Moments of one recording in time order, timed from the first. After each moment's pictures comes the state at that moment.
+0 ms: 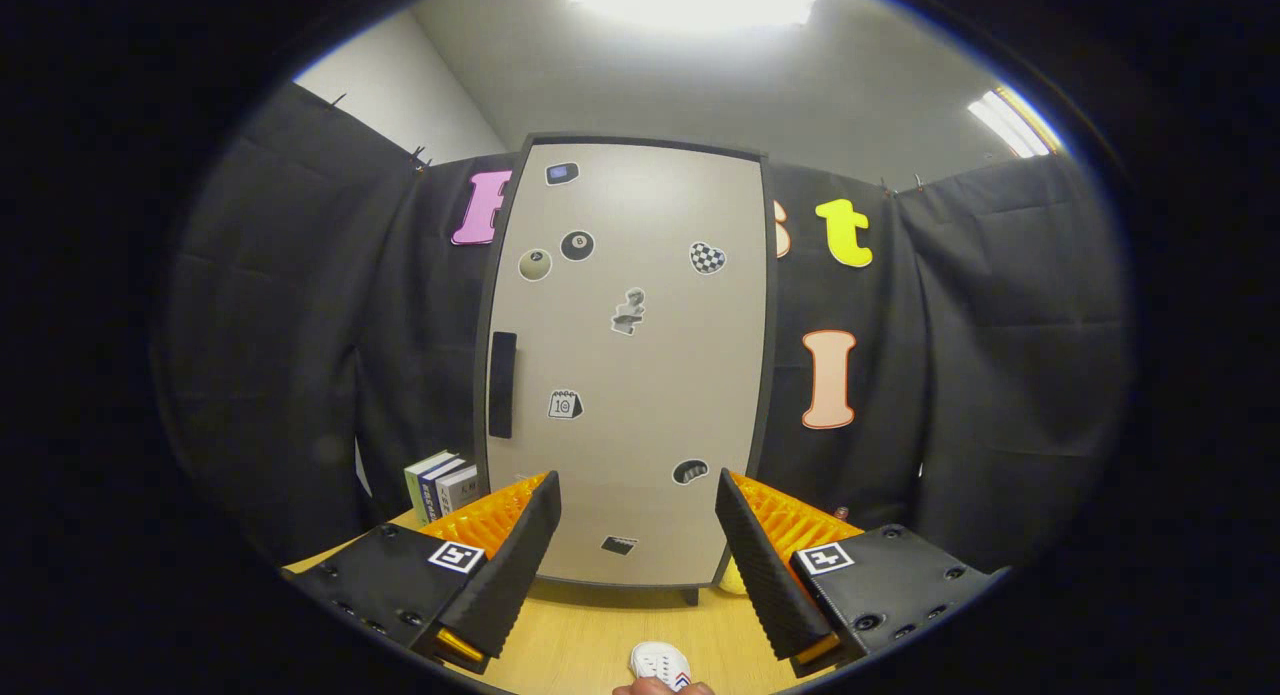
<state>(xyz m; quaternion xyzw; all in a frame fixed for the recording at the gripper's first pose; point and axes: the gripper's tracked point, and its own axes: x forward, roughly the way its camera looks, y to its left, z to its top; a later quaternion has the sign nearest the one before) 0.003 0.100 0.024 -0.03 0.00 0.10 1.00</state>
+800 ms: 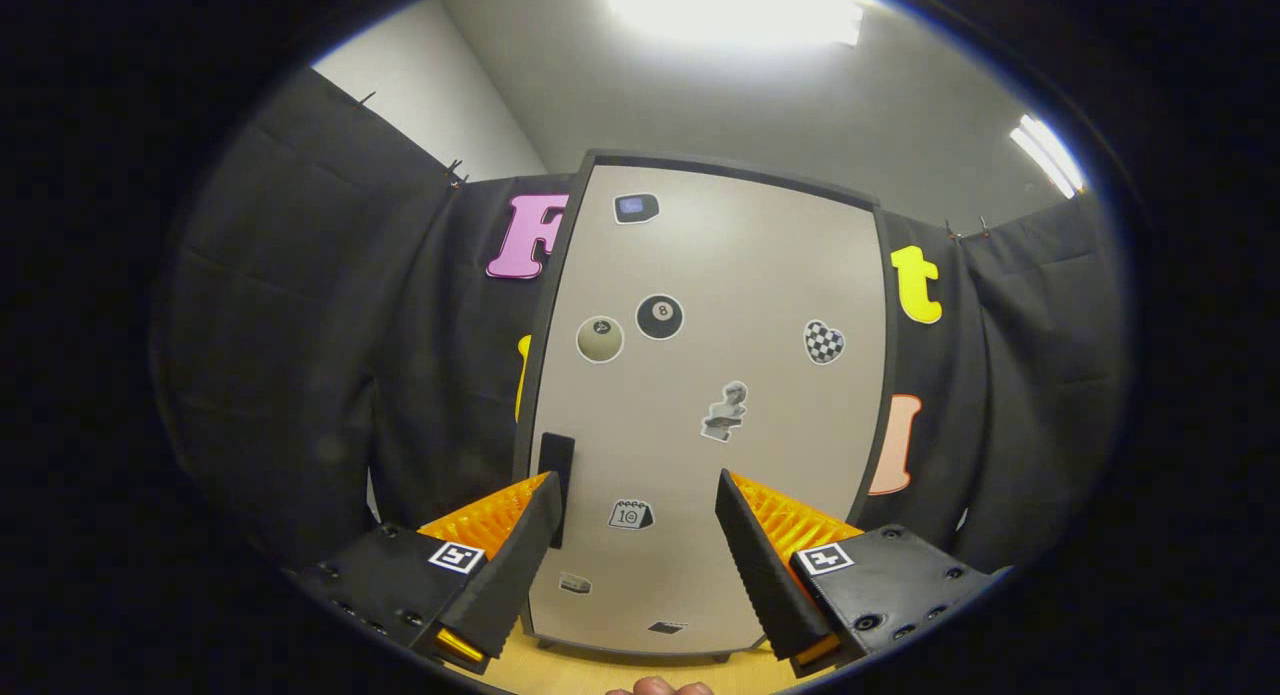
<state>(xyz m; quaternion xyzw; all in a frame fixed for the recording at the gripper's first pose) 0.095 0.208 0.102 -0.05 -0.05 0.14 0.99</state>
